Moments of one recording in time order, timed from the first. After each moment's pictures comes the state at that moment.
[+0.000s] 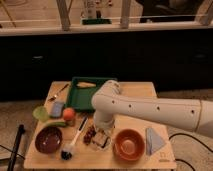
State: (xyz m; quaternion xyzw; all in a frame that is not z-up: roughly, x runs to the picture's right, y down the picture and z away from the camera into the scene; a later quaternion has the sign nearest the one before) arm -0.014 0.209 0.688 -0.30 -0.24 -0.46 0.80
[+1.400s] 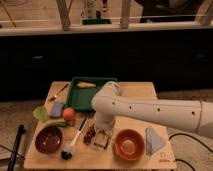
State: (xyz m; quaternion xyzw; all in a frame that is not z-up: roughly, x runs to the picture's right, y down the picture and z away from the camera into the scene) arm -0.011 0.213 0.688 -0.28 -0.25 -0.51 0.77
